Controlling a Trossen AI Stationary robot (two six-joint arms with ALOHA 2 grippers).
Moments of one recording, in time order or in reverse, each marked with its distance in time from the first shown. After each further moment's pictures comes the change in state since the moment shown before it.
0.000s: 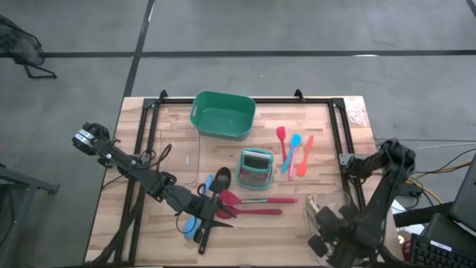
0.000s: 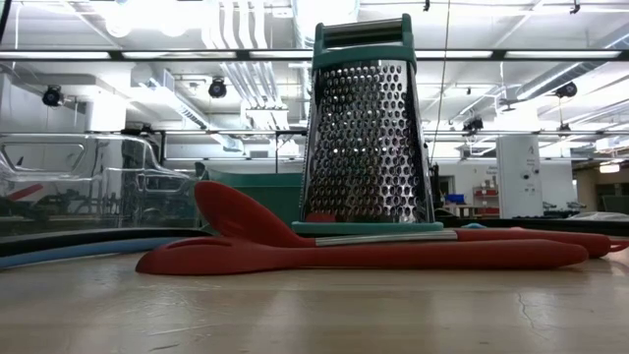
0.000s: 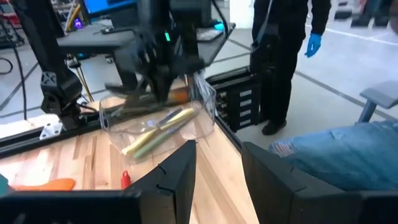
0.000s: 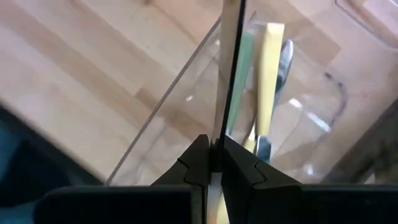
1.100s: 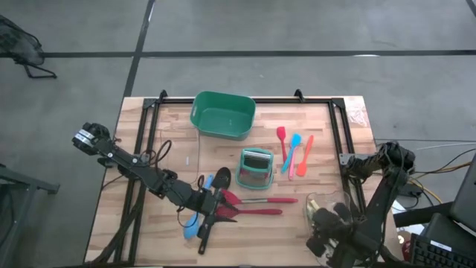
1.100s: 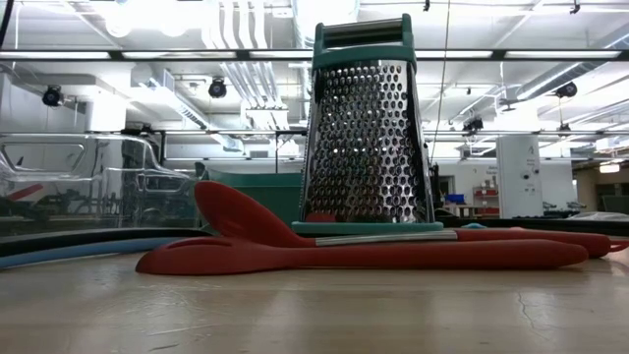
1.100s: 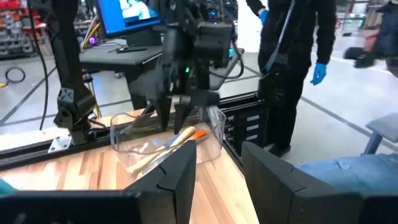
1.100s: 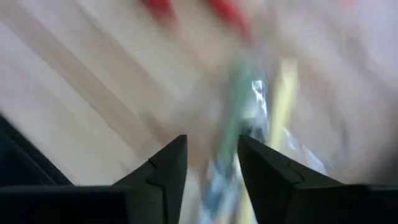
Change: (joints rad) left arm 0.033 0.002 0.000 0.085 0.000 -0.031; right arm 0.000 0.018 0.000 0.005 0.178 -0.099
